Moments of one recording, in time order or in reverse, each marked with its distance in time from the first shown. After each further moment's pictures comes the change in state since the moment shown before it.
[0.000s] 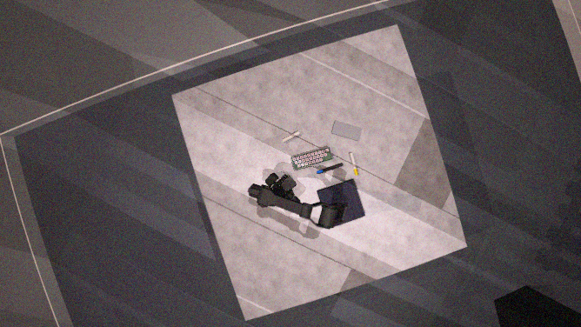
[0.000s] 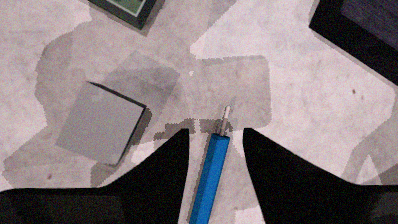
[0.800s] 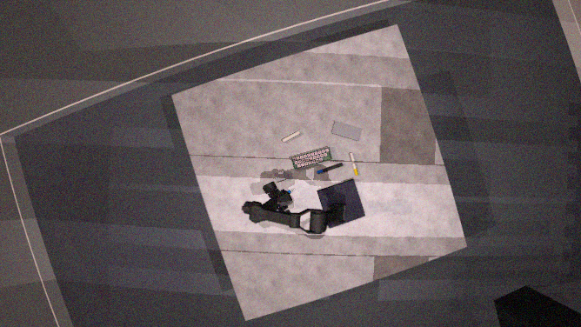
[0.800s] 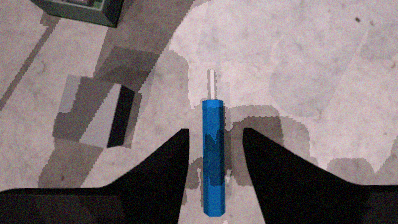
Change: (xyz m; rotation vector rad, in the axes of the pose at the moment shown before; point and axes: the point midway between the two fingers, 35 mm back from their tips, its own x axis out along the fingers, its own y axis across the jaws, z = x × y) arm -0.003 -0.014 -0.047 0.318 -0.141 0.068
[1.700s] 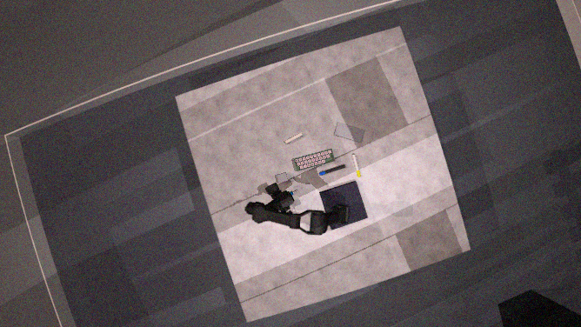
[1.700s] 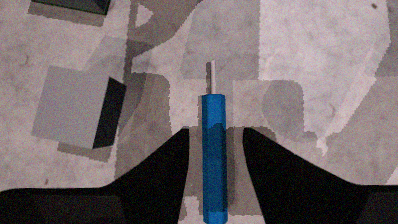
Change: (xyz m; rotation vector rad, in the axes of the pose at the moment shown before) arm 0.015 0.000 -0.010 0.001 0.002 0.001
